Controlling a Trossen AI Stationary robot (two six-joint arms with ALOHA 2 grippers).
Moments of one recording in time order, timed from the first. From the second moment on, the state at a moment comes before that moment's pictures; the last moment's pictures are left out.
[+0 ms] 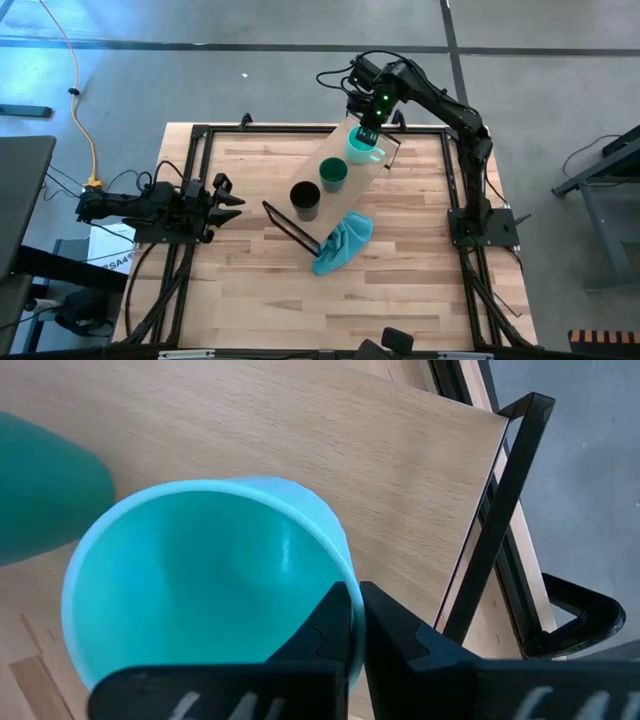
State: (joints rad) left arm 0.02 0.01 0.02 0.25 -0.01 -0.21; right arm -0.60 2.00 2.24 -1.56 -0.11 -0.25
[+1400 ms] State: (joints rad) left arm 0.02 0.01 0.02 0.25 -0.01 -0.22; right arm -0.60 2.02 2.24 -1.56 -0.12 -0.26
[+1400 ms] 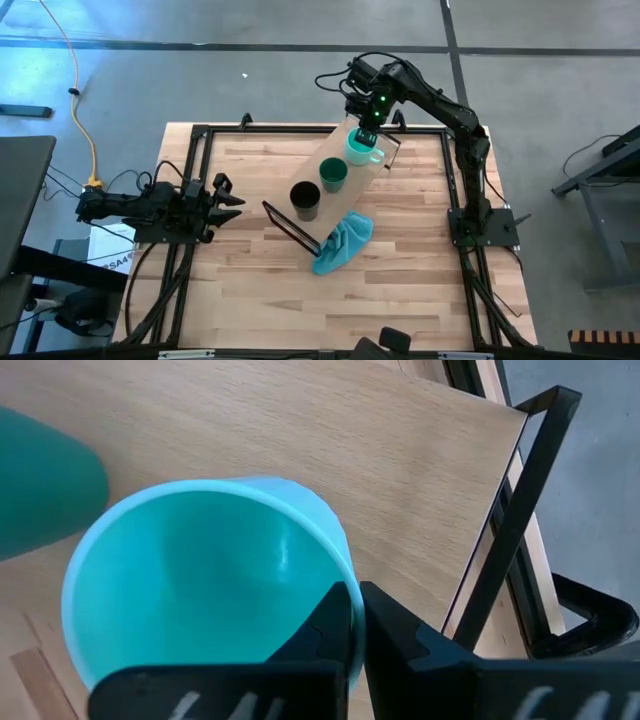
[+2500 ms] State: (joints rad) left arm 0.02 0.01 0.02 0.25 -0.01 -0.22; right arm -0.60 2.03 2.24 -1.57 -0.11 -0.24
